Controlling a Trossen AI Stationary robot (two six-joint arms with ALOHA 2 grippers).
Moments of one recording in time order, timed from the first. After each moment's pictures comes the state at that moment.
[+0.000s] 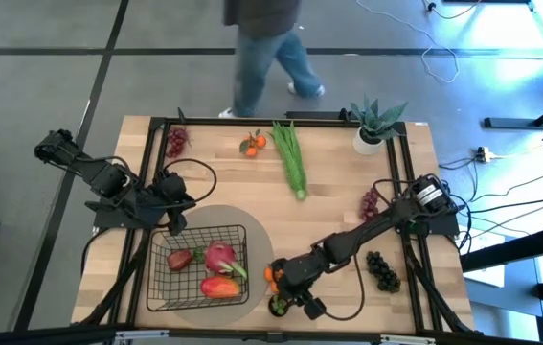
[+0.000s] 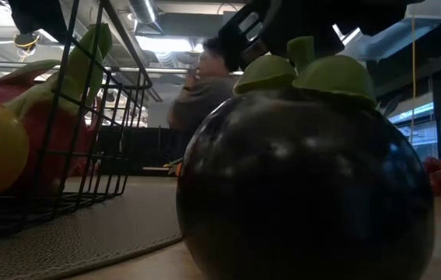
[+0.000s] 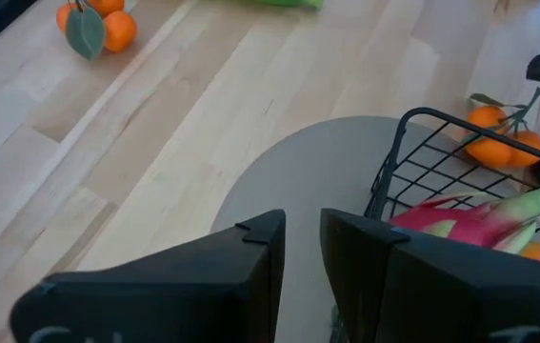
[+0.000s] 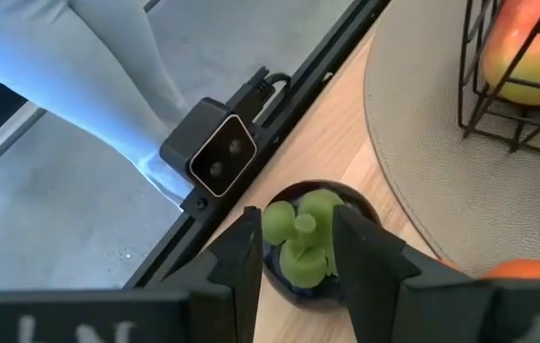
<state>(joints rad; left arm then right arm) -0.53 0.85 0.93 -1.00 -0.56 -0.88 0.48 1.96 1.25 -0.01 -0.31 0.07</state>
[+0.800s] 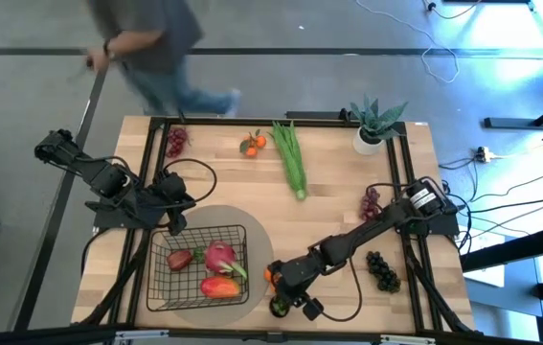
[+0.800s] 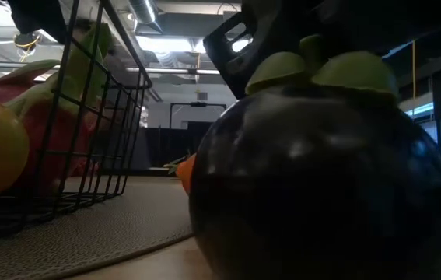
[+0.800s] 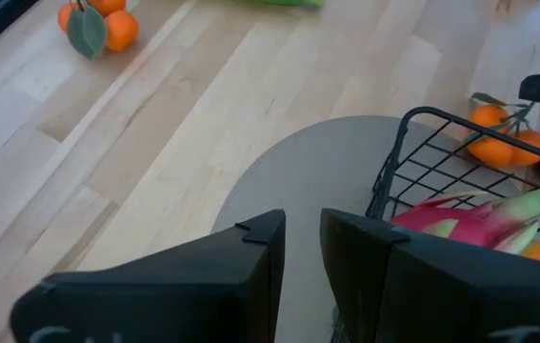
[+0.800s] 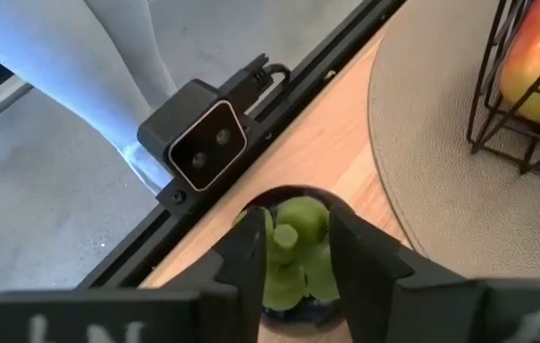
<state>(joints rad) -0.53 0.85 0.93 -1.01 -0.56 -0.88 0.48 2.01 1.25 0.05 -0.31 -0.04</state>
